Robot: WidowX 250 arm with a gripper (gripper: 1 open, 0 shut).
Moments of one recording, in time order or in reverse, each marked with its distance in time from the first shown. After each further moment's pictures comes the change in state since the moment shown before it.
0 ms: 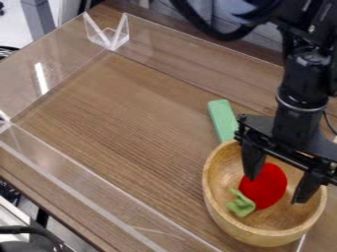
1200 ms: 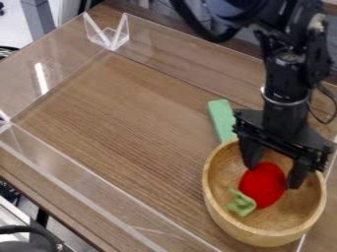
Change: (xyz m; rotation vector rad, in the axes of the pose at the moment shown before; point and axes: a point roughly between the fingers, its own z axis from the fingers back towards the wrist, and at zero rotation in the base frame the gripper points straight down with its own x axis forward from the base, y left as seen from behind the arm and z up) arm 0.025 0.009 -0.016 -0.060 -0.062 -0.086
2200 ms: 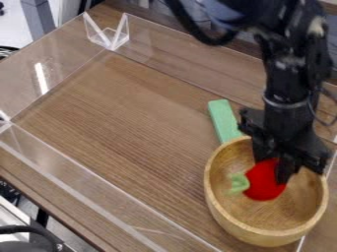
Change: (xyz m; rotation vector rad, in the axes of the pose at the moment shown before) arm 0.002 0.004 0.007 -0.016 -0.034 -0.140
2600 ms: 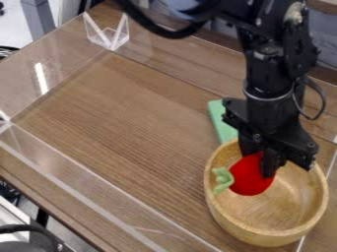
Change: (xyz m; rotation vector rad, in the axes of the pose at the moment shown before) arm -0.017 0.002 0.020 0.031 -0.064 -0.005
